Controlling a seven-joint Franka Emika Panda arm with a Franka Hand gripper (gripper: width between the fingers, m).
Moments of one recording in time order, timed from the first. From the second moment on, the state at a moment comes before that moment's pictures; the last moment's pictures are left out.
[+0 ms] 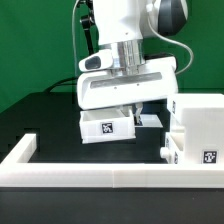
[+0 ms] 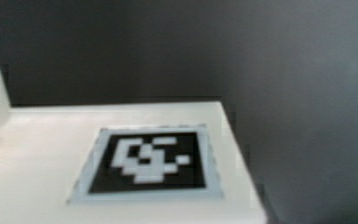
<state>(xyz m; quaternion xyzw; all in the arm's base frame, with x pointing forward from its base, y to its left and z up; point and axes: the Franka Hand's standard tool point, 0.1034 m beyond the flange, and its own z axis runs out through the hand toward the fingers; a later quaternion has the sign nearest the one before) 0.482 -0.012 0.041 -1.00 -0.02 -0.04 0.07</state>
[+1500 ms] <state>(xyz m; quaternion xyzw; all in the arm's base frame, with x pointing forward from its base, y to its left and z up) 0.512 -0.023 0.050 -0.78 -0.63 -0.05 0.02</state>
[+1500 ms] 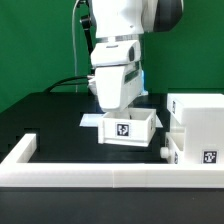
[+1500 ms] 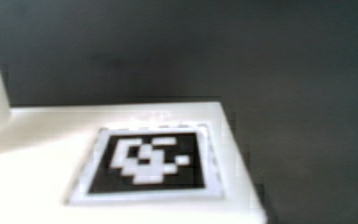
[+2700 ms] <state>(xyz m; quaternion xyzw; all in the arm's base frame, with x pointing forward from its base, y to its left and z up) 0.535 -0.013 0.053 -0.72 -0.69 -0.06 0.01</state>
